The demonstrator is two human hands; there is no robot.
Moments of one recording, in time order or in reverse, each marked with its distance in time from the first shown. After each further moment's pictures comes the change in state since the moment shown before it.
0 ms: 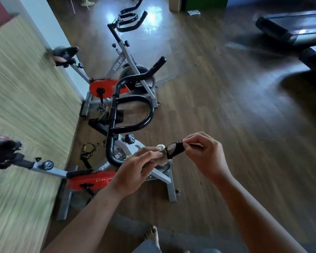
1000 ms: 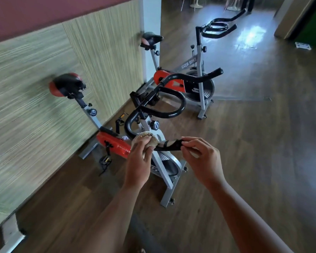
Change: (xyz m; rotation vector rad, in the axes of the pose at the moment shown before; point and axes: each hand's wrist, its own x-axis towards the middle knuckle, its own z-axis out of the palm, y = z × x) left_hand -0.008 0.049 0.111 0.140 0.892 -0.723; right_hand 0.037 0.032 -0.025 0.120 -0.397 -0.390
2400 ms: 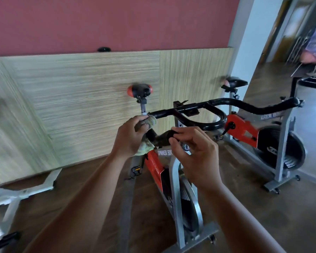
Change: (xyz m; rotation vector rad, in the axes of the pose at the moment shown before) left_hand 0.019 0.000 0.027 0.338 0.532 -0.158; right_hand 0.052 0.089 0.034 0.695 -0.279 -0.536
